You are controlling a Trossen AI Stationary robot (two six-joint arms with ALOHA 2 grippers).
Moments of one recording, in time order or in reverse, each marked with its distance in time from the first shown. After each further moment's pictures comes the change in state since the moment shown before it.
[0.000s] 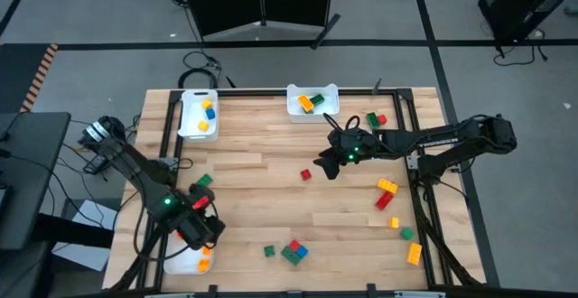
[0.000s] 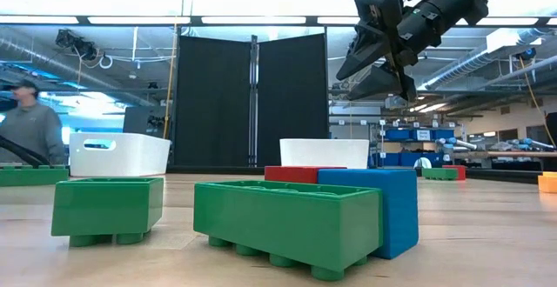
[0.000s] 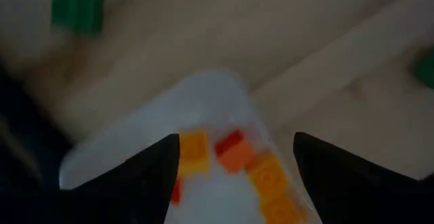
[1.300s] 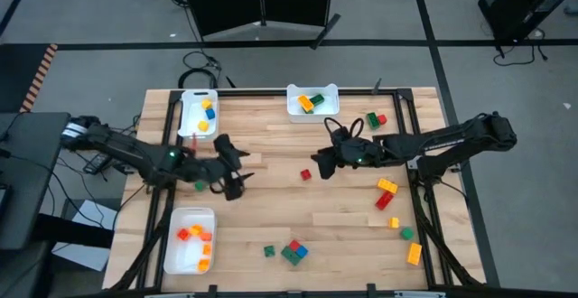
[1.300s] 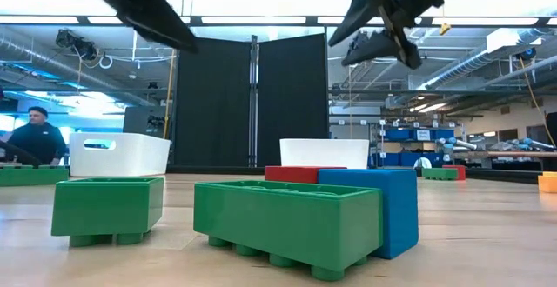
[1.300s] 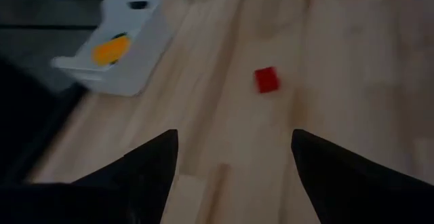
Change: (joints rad) left arm 0.484 -0.296 -0.313 0.810 -0.420 1.562; right arm 0.148 0.000 0.142 -0.115 0.302 0.212
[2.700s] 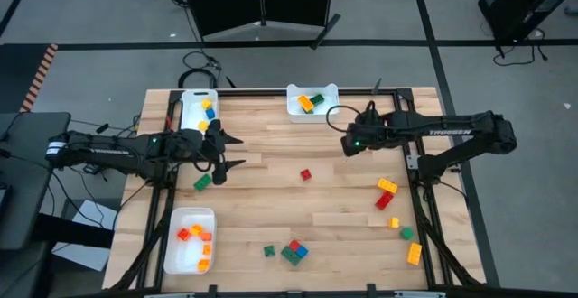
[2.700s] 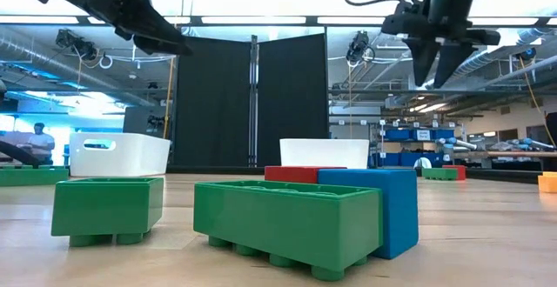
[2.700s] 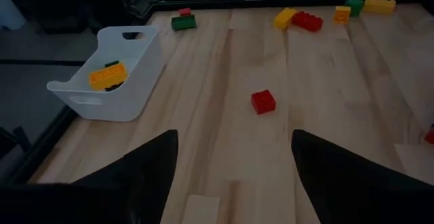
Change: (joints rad) left arm 0.301 -0.305 -0.207 0.160 0.379 0.223; right arm -0.158 0.002 0.247 -1.017 0.046 0.257
